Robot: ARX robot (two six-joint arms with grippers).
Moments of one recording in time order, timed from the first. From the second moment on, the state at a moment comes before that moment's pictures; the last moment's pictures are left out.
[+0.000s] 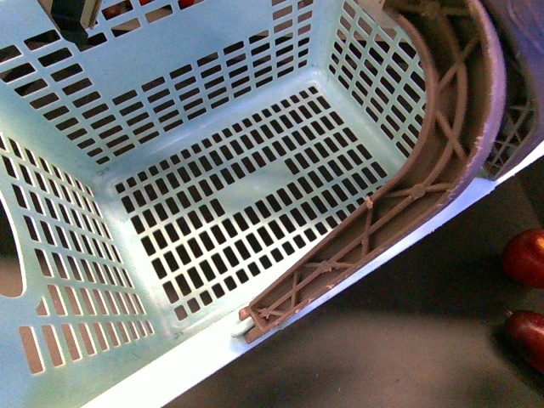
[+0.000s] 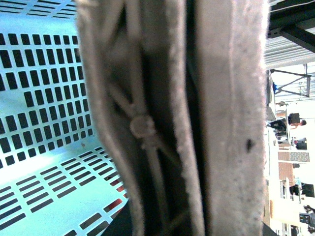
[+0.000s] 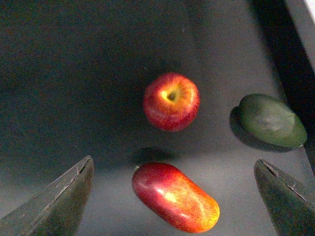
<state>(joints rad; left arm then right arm) -0.62 1.42 0.94 0.07 0.08 -1.10 -0.39 1.68 0.30 0.66 -0.15 -0.07</state>
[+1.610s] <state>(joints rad) -0.62 1.42 0.94 0.07 0.08 -1.10 -0.28 2.46 0.95 0.54 -0.03 -0.07</state>
